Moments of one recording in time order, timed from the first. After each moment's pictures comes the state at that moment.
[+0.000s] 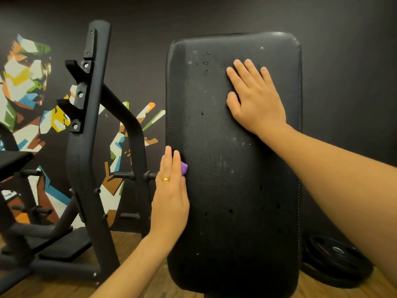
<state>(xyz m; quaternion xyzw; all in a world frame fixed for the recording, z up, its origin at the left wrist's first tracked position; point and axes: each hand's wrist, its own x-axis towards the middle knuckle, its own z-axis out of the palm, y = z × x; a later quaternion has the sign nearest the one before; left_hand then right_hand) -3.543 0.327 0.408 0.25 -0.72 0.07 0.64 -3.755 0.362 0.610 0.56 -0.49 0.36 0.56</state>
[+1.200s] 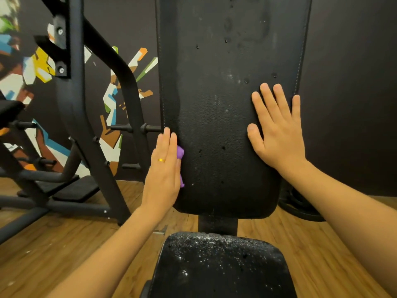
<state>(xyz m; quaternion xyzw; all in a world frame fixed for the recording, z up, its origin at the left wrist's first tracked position) -3.528 0.345 0.322 0.29 -0.76 0.14 0.57 -3.798 0.417 0.419 0.59 -0.54 0.34 0.50</state>
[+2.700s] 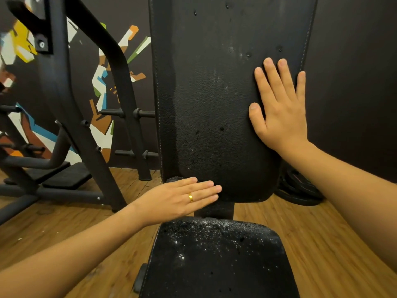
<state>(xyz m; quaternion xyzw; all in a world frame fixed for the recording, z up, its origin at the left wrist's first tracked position) -3.508 0.343 0.278 0.01 -0.89 0.43 0.14 -3.801 0.412 0.419 0.59 -0.52 0.35 0.51</state>
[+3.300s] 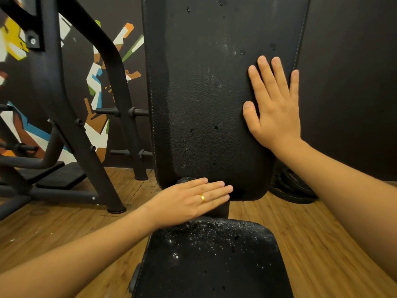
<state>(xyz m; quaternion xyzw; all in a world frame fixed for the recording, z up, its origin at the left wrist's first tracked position) -3.543 0.356 0.272 0.02 -0.89 0.43 0.16 -3.801 0.412 0.418 0.58 -0.52 0.35 0.51</state>
